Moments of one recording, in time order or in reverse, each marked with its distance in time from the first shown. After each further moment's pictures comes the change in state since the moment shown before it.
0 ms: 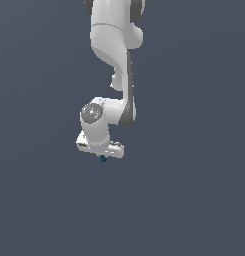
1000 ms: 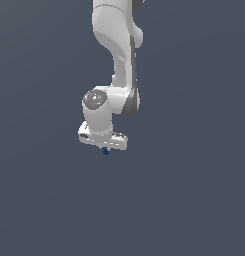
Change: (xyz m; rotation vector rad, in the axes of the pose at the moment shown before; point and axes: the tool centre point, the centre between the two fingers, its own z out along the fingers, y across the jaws) arm -0.019 -0.010 -0.039 0.000 -0.001 0.000
